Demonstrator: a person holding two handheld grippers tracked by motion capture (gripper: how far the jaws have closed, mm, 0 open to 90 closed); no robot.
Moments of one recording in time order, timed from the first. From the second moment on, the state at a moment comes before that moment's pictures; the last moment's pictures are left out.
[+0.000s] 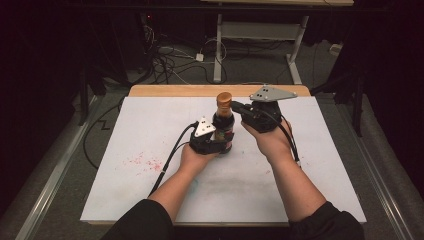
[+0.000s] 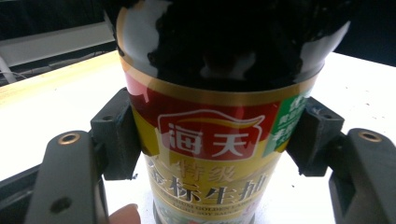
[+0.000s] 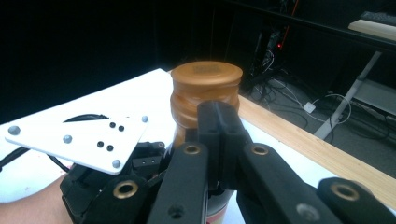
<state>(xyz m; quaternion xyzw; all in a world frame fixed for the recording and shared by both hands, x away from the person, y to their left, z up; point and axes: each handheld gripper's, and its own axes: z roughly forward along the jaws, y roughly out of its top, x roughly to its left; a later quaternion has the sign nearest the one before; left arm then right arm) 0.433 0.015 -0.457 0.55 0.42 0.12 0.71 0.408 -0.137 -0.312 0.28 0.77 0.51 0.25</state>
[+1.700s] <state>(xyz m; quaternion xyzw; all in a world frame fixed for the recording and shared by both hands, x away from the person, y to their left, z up) 0.433 0.019 -0.457 0.55 0.43 0.12 0.71 0.422 -0.116 -0.276 0.28 0.75 0.53 0.27</state>
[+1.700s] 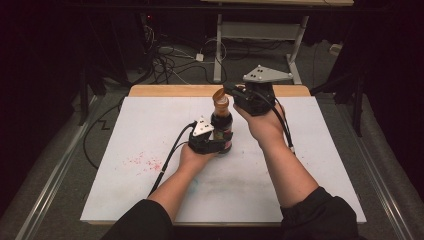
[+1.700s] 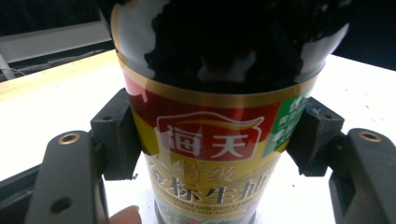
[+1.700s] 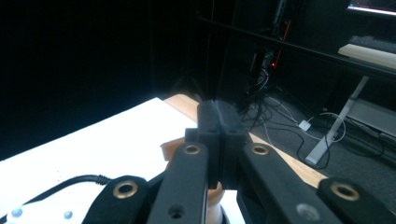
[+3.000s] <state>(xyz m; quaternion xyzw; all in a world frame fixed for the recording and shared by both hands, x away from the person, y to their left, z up) 0.431 0.015 -0.459 0.55 0.42 0.12 0.71 0.432 -0.072 -0.268 0.25 0.77 0.52 0.26</state>
